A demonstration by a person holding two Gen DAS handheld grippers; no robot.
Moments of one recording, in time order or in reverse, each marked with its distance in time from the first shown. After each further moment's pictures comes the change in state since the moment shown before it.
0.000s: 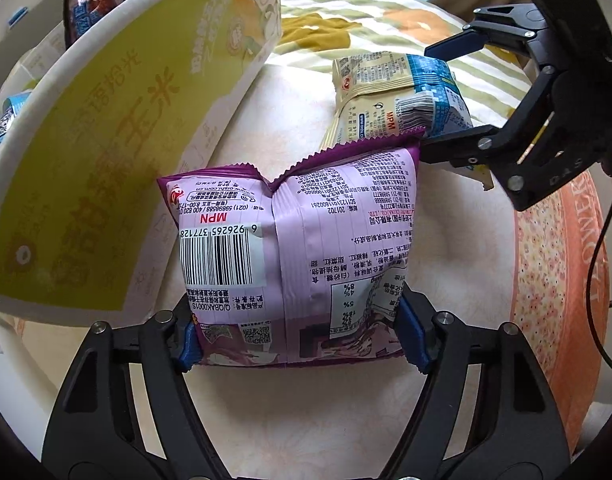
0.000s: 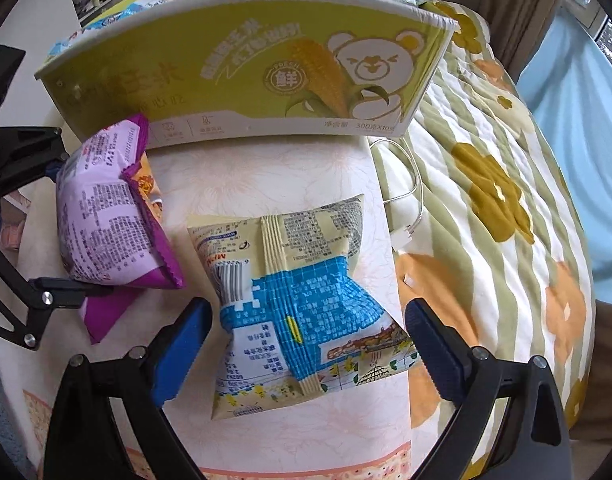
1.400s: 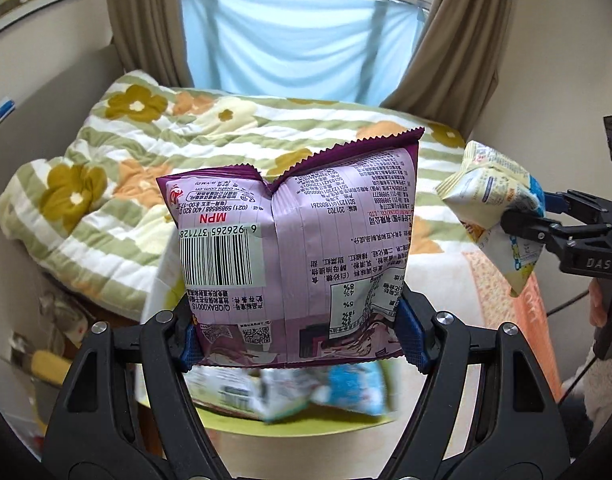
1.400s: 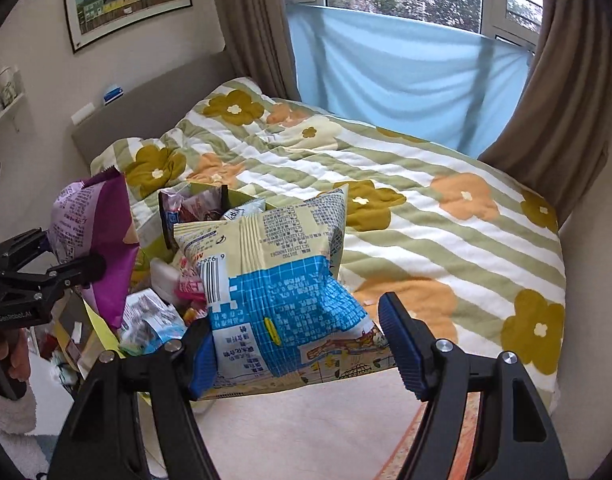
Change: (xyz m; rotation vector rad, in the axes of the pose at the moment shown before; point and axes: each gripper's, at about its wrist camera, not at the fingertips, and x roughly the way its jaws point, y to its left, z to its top) left arm -0.191 0.197 0.132 0.194 -0.316 -0.176; right arm -0.190 0.042 0.093 0.917 -0.305 -0.329
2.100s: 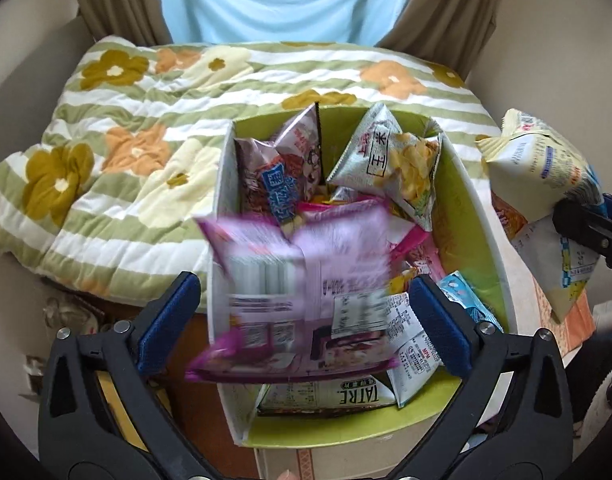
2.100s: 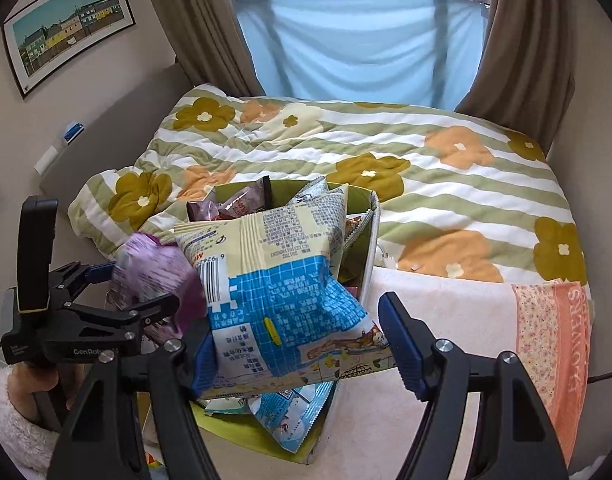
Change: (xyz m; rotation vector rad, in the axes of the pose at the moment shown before) left arm 0.057 0.095 -0.016 0.083 0.179 -0.055; right arm 0.044 0.108 0.002 0.242 0.023 -0.085
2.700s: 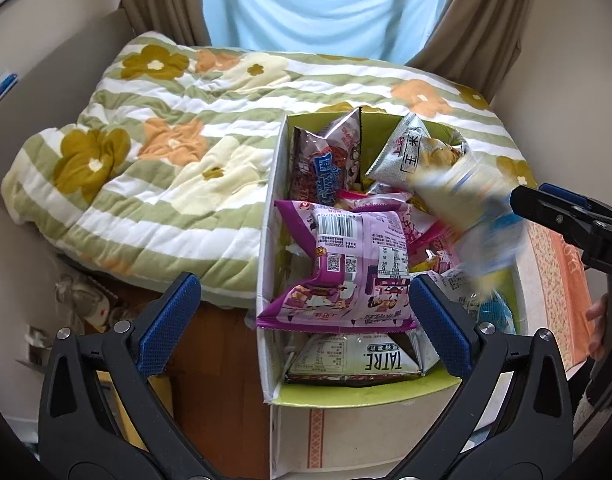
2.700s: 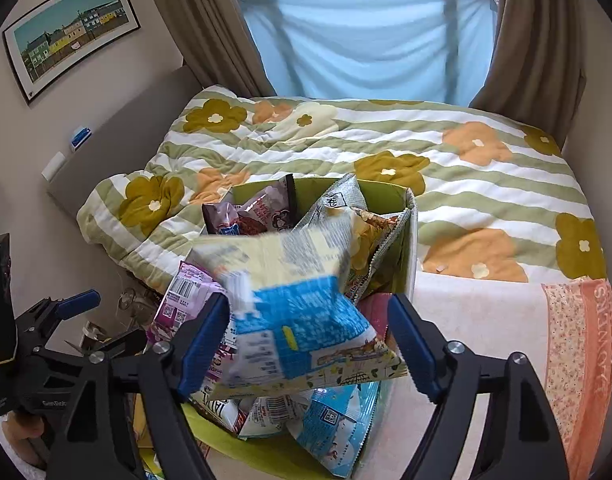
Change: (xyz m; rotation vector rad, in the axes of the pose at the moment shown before) left arm -0.035 0.021 -0.033 -0.087 -0.046 0.082; right arm 0.029 0.022 -0.002 0.021 -0.008 0.054
